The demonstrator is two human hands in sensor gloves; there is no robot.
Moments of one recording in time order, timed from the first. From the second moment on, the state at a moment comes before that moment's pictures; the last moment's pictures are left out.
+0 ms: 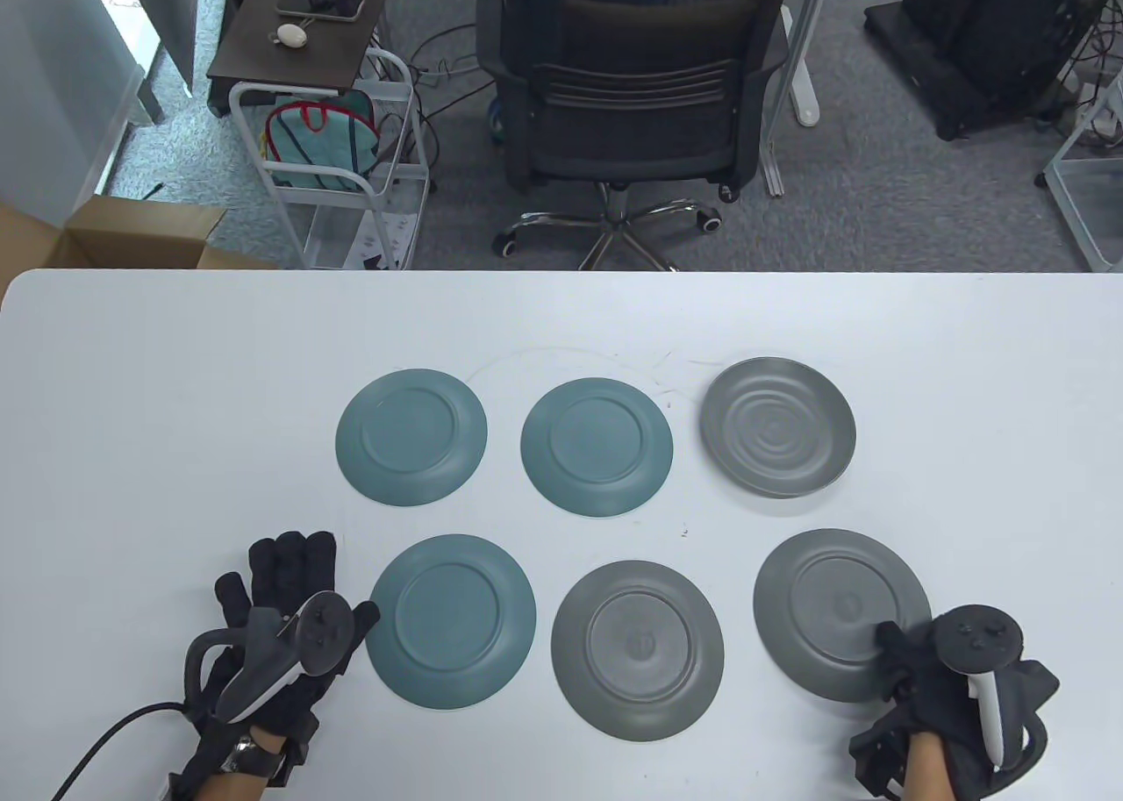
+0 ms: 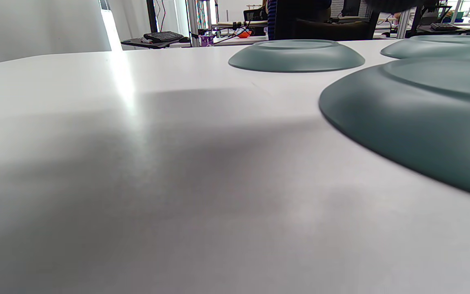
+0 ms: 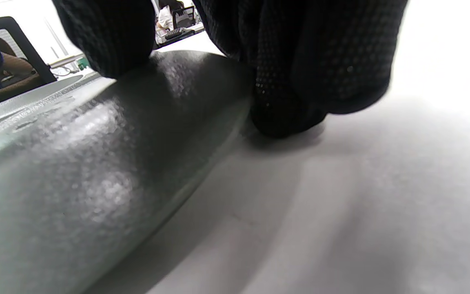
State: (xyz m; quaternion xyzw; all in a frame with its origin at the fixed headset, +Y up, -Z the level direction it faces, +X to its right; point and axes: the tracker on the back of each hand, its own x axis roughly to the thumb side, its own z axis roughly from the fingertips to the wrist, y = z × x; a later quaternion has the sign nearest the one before) left_hand -0.281 -0.759 -0.173 -0.10 -0.01 -0.03 0.99; right_hand 0.339 -0.774 -0.139 -0.37 0.07 0.90 0.21
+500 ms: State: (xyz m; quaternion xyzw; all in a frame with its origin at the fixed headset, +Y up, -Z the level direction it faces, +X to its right) left_hand -0.281 -0.758 -0.173 -0.10 -0.01 -0.03 0.99; right_hand 0.322 -0.770 -0.148 -0.33 0.08 0.93 0.10
